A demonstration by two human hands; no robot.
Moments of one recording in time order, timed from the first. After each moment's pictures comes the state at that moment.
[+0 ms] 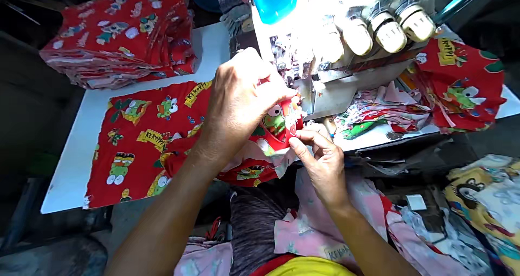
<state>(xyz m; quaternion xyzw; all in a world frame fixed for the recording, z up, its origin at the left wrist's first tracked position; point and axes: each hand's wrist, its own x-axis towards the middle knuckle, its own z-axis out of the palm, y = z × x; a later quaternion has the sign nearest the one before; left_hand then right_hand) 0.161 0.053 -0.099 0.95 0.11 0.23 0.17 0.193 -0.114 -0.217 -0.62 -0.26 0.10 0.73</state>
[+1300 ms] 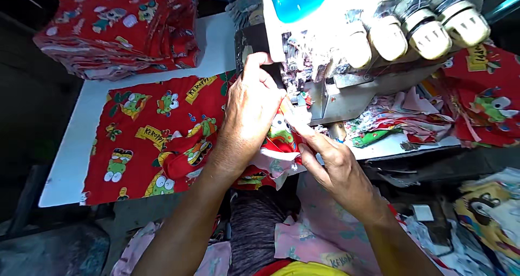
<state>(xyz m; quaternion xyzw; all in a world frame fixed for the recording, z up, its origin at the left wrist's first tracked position) 0.151 0.047 -0.129 0.93 0.16 0.23 0.24 0.228 -0.124 -0.200 -0.72 -0.51 0.02 0.46</state>
